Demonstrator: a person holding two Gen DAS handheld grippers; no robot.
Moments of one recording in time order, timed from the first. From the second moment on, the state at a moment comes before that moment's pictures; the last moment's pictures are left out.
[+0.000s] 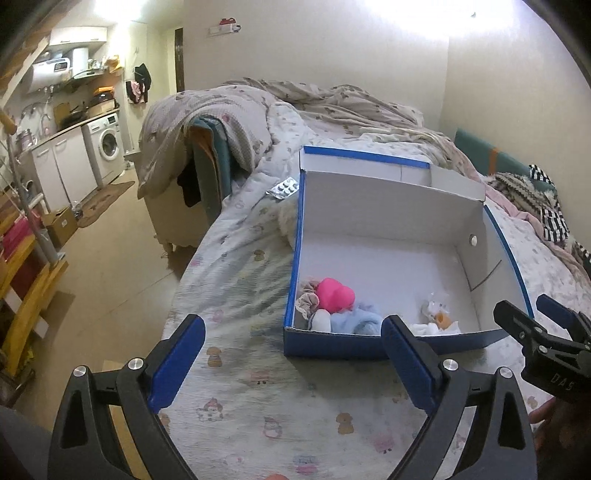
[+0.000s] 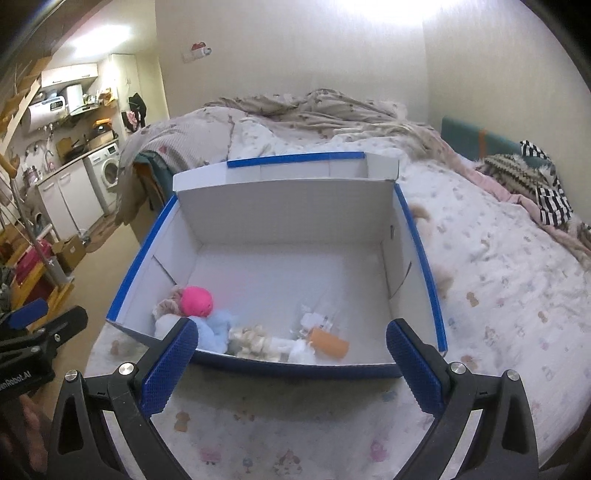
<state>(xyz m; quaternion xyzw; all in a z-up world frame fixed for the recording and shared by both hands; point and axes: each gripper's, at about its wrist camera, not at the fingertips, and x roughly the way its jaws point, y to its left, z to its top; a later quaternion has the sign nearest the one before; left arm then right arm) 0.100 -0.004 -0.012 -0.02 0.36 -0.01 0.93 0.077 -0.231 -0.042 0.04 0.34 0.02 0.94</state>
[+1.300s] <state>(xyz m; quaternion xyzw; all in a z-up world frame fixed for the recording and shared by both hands) 0.102 -0.009 -0.018 -0.03 0.38 -0.03 0.92 0.077 -0.232 -0.044 0.04 0.35 0.01 0.94</state>
